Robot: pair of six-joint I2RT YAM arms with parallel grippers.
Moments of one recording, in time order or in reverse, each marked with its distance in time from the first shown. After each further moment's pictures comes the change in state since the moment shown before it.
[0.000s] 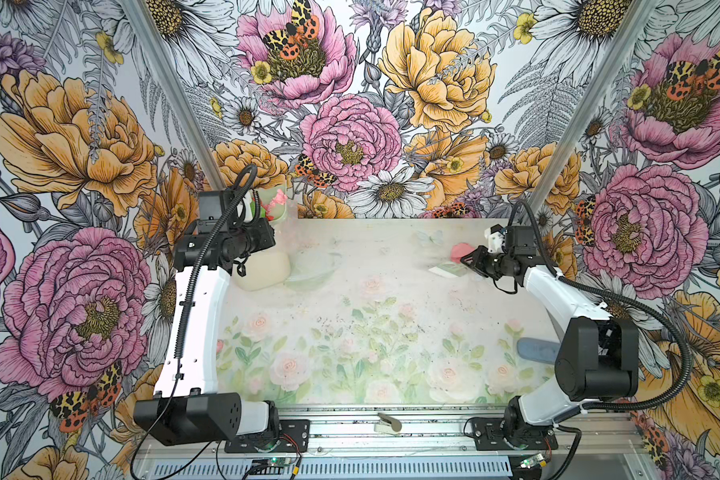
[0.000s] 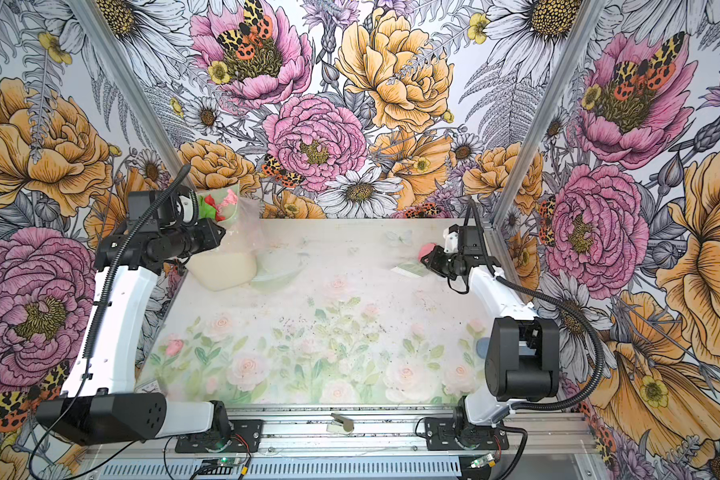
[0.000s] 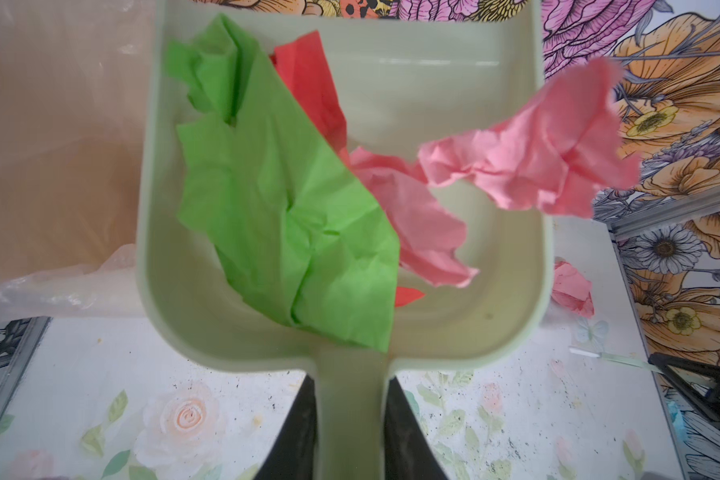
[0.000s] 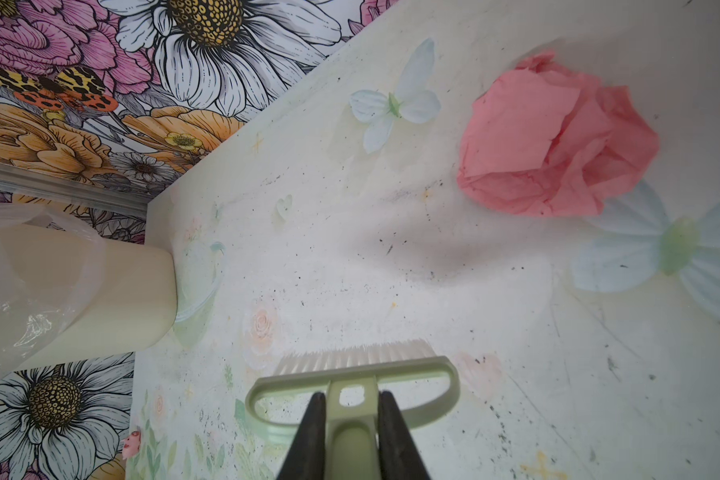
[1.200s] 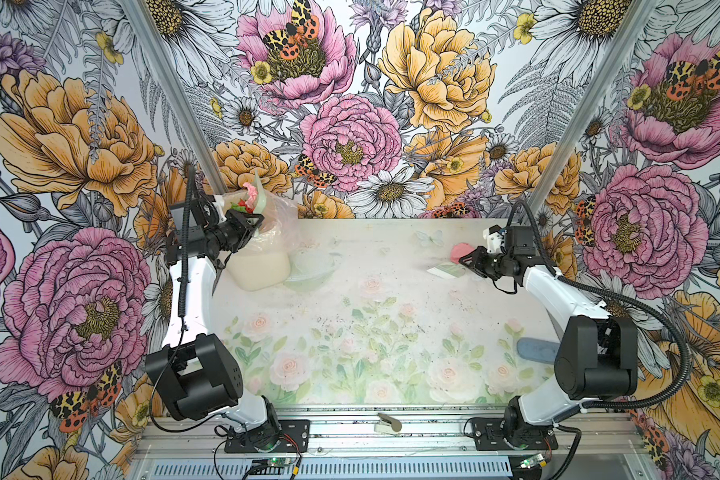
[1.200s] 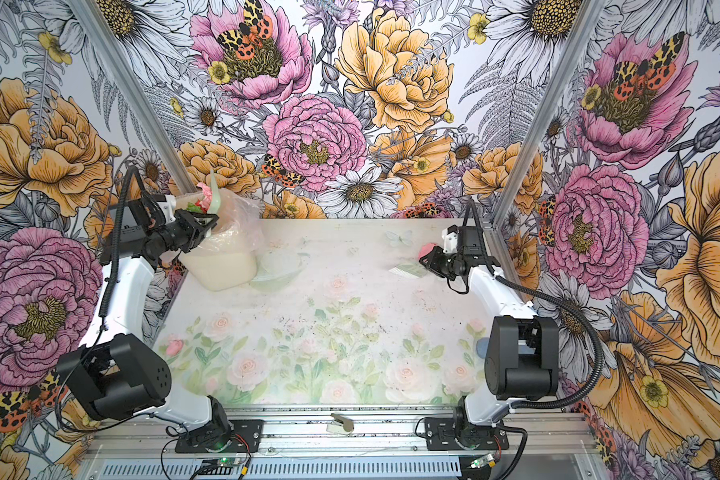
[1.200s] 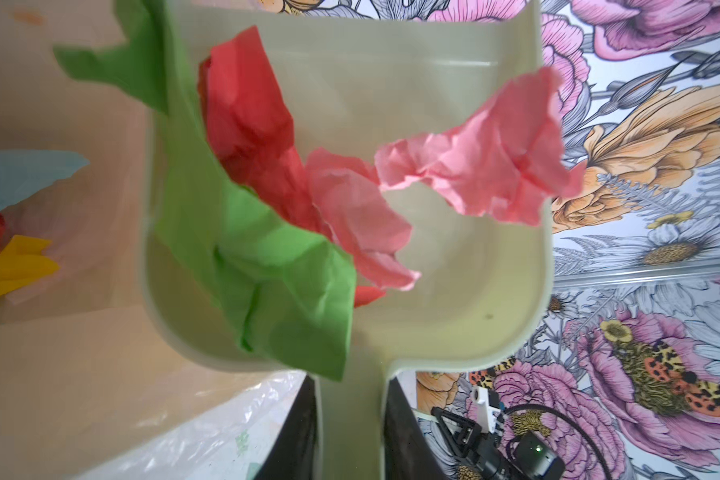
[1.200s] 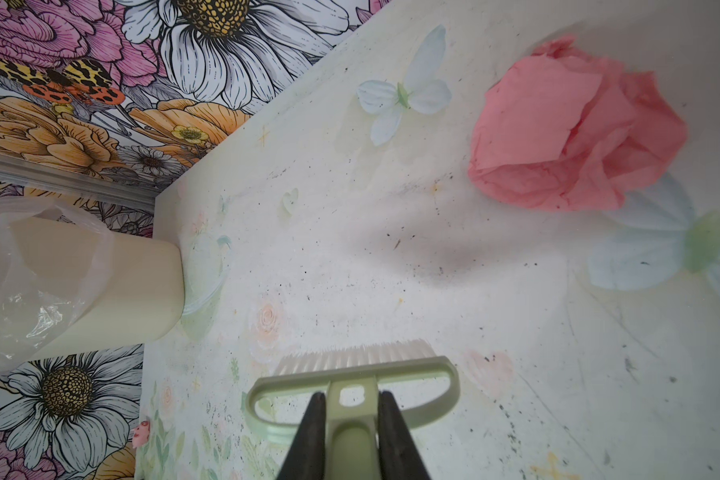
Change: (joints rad) left arm 0.270 0.133 -0.222 0.550 0.586 -0.484; right arm 0.000 0.008 0.000 0.000 -0.026 0.000
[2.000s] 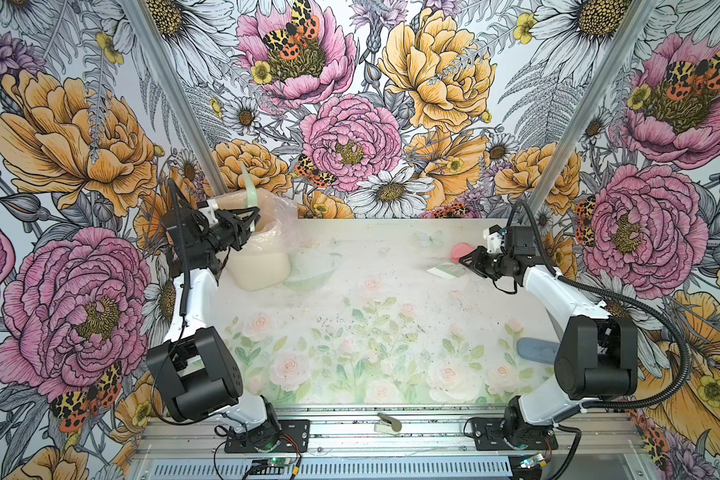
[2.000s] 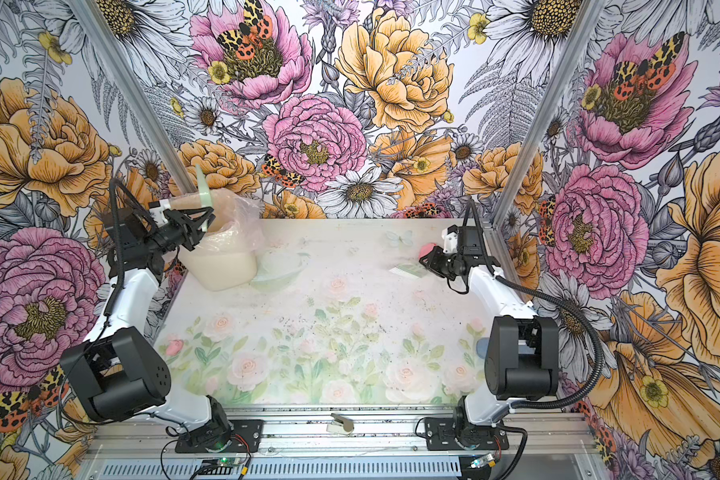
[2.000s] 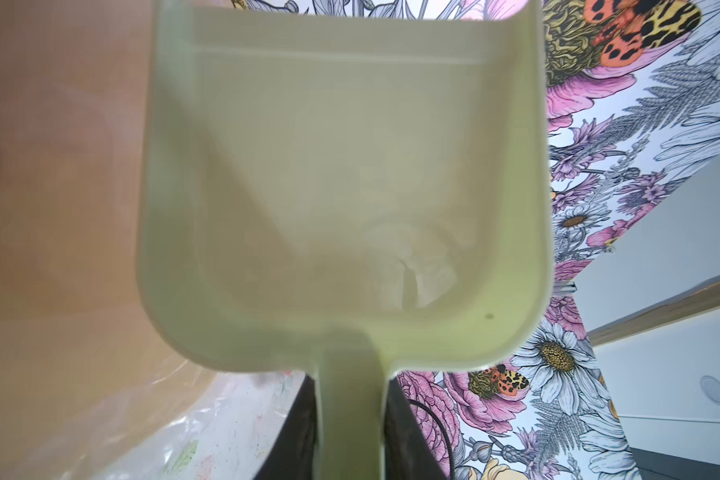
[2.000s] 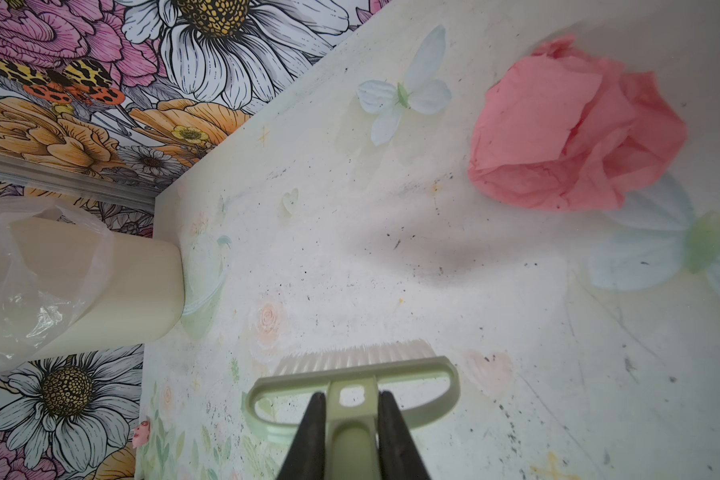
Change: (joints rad) left arm 0.048 0.000 -0.188 0.534 0.187 -0.526; right arm 0.000 0.000 0.000 0.000 0.000 0.000
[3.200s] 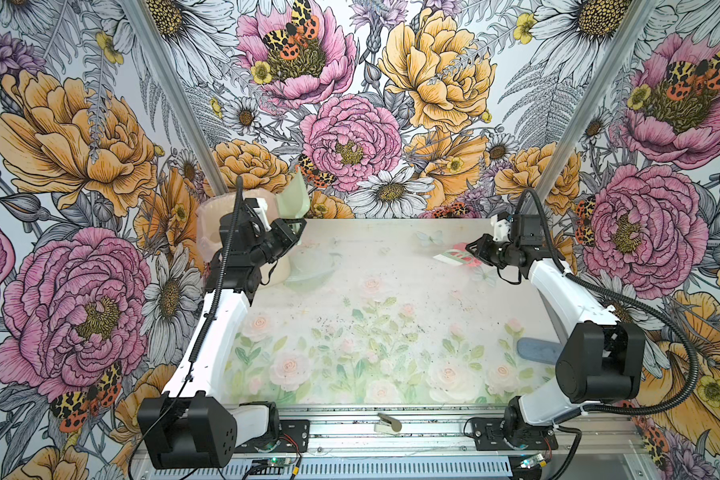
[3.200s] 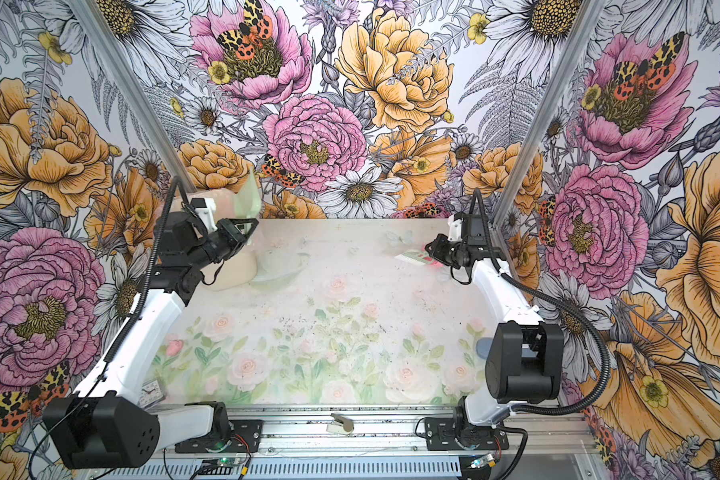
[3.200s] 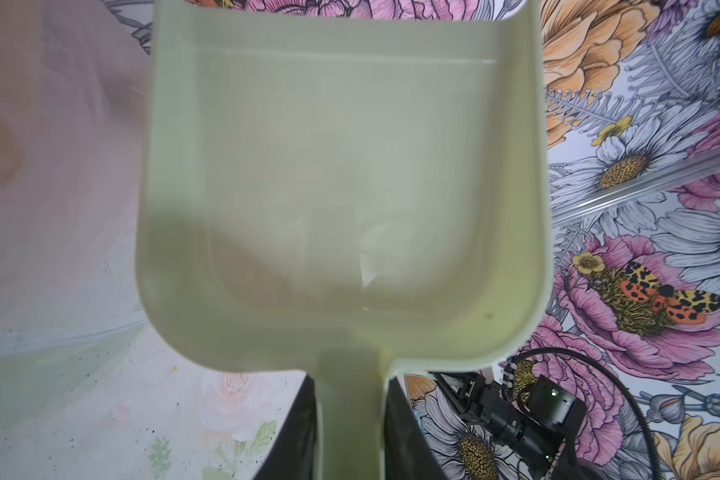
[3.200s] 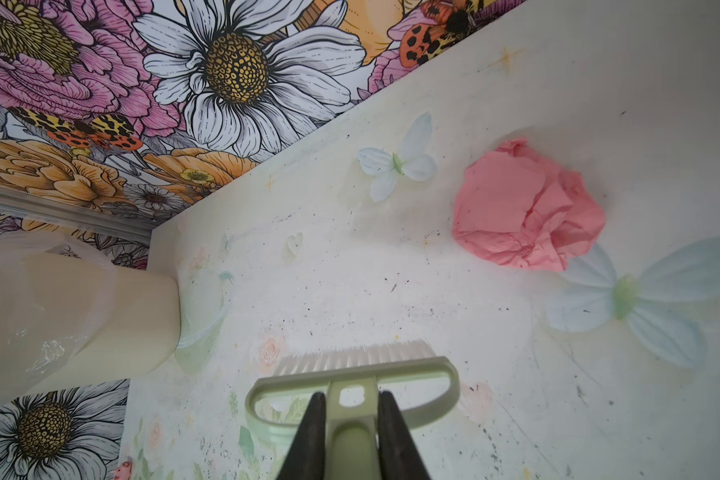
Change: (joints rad) left arm -0.464 -0.279 -0.092 -0.319 -0.526 0.470; right arm -0.002 -0.021 0.126 -0.063 0.104 -0.003
